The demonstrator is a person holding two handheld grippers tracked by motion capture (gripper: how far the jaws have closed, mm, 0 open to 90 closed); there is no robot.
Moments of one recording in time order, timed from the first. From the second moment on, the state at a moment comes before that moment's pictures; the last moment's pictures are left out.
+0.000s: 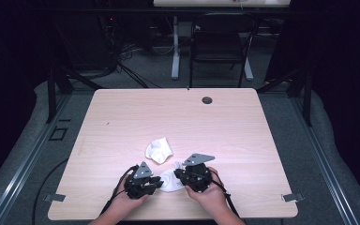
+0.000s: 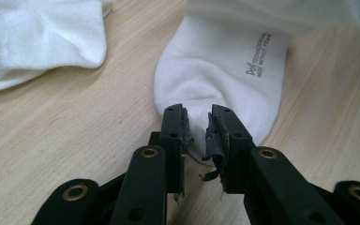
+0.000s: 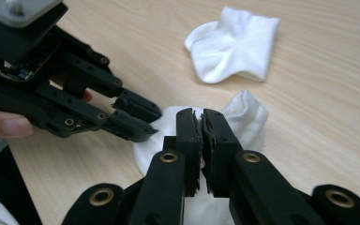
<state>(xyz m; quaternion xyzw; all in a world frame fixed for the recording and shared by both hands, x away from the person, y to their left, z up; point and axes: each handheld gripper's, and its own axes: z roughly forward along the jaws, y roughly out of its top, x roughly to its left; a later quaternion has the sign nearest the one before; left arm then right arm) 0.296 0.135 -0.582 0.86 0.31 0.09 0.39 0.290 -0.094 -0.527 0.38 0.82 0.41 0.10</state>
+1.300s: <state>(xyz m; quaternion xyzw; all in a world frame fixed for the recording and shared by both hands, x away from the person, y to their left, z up) 0.301 0.141 -0.579 0.86 0.33 0.09 0.38 0.286 -0.159 -0.541 0.44 0.79 0.40 0.14</state>
